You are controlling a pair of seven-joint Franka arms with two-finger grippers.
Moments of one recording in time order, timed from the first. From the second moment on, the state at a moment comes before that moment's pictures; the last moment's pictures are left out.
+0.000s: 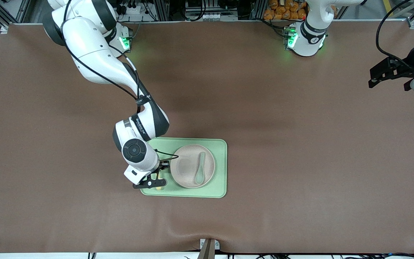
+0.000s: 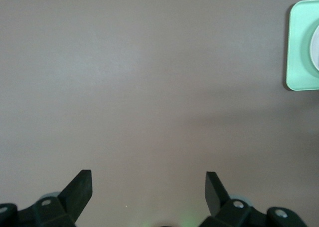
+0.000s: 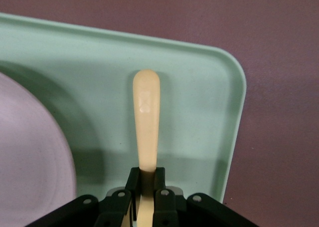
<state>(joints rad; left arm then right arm) -0.11 0.01 0.02 -1.45 0.01 1.46 0.02 0.41 0.91 0.01 -1.26 -0.05 2.14 0.34</state>
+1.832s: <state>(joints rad) -0.11 0.01 0.02 -1.44 0.01 1.45 0.02 -0.07 0.51 0.36 -1.21 -0.06 1.68 0.26</state>
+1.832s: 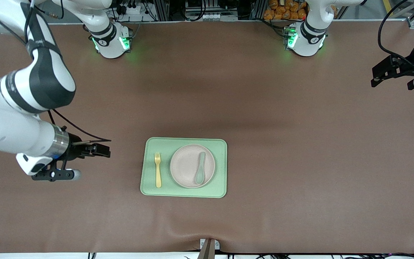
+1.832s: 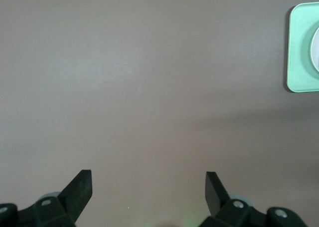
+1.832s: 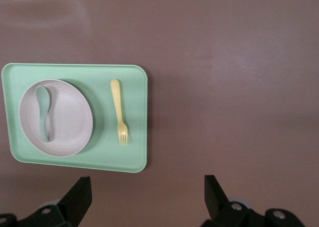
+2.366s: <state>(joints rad) -0.11 0.01 0.02 -1.44 0.01 1.45 0.02 -0.01 0.23 0.13 -1.35 0.02 1.58 0.14</state>
